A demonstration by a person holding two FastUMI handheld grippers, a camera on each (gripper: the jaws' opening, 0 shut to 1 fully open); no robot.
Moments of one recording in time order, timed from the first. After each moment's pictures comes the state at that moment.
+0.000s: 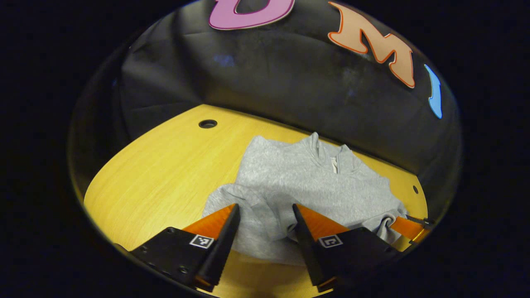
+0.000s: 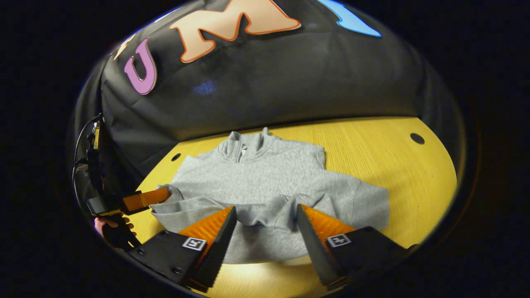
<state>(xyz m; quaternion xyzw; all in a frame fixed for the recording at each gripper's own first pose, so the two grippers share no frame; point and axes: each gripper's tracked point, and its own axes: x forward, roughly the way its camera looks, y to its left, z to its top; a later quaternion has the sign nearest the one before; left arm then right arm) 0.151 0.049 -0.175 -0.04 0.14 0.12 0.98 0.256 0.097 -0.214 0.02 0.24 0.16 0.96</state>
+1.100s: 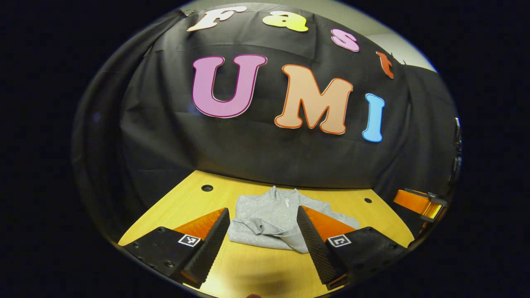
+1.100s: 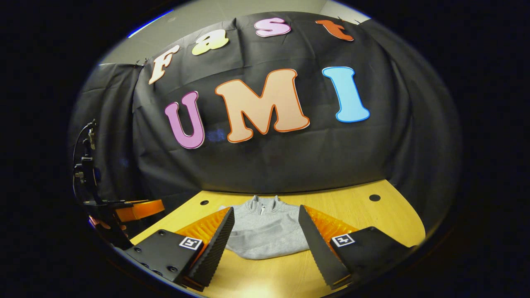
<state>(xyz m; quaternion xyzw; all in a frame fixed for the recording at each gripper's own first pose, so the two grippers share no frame) 0.018 -0.023 -0.063 0.04 0.01 0.00 1.00 0.076 0.081 -0.010 0.03 0.05 0.15 0.99</state>
